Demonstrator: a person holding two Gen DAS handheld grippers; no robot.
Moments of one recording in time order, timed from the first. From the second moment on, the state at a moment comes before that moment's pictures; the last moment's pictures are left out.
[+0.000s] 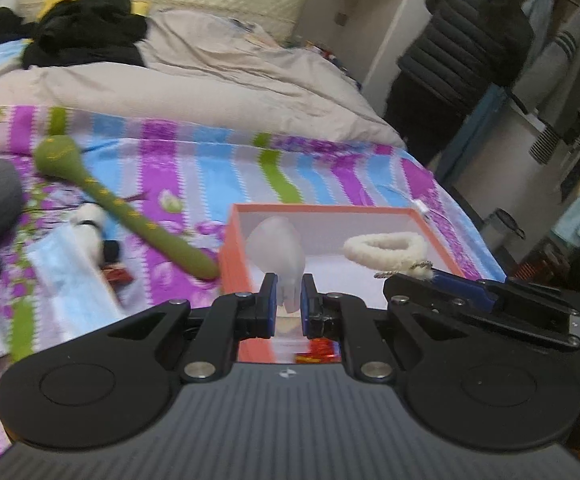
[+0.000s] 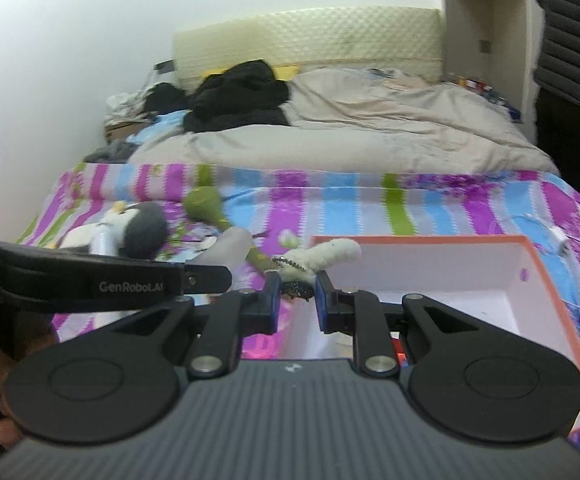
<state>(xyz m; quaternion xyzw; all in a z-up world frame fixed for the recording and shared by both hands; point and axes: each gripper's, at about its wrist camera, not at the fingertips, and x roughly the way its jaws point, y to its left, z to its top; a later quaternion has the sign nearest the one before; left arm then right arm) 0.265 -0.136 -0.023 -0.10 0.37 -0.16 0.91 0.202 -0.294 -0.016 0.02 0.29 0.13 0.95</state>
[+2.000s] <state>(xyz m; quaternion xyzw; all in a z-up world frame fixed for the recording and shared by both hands) 0.157 -0.155 -0.004 -0.05 0.34 -0.22 0.91 0.092 -0.327 -0.021 0.08 0.31 0.05 0.95</state>
